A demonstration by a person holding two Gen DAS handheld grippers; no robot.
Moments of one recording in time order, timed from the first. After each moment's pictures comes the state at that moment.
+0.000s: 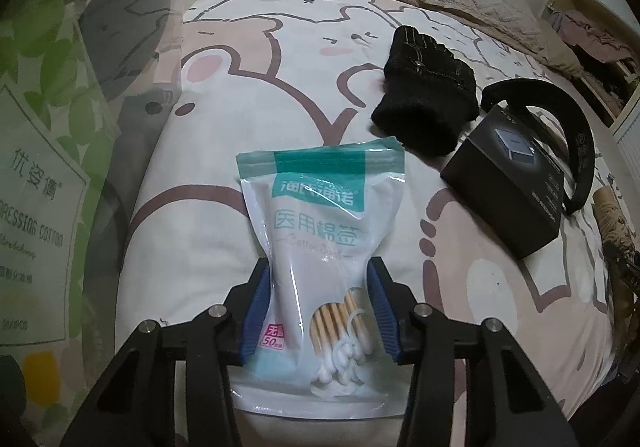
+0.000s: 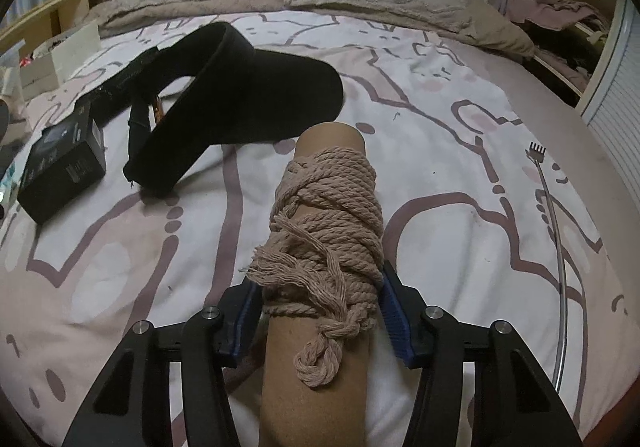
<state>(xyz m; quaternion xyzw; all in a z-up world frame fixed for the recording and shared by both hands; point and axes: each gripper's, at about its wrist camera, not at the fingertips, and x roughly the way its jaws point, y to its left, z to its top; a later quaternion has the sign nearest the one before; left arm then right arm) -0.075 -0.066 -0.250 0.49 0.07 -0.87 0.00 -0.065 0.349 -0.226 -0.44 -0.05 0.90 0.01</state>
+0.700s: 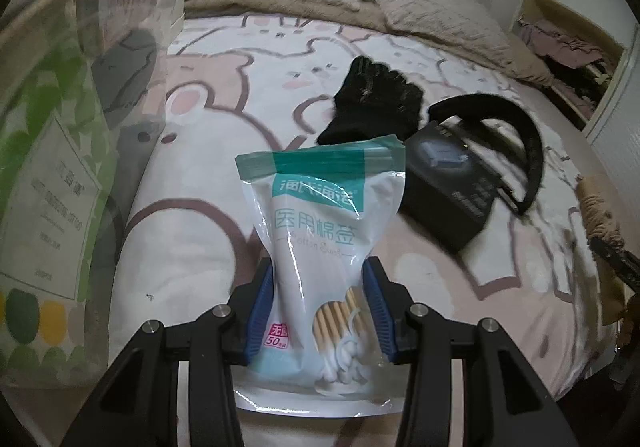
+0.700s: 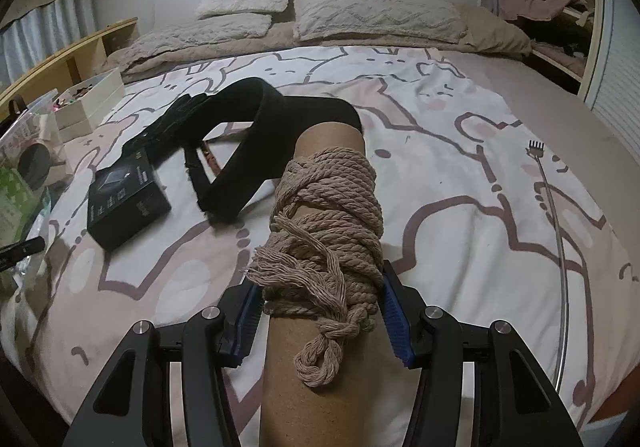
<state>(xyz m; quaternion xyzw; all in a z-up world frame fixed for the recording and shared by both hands) -0.040 -0.038 -0.213 0.44 0.07 -0.90 -0.03 -0.031 0.340 -0.191 -0.41 0.02 0.91 -0.03</state>
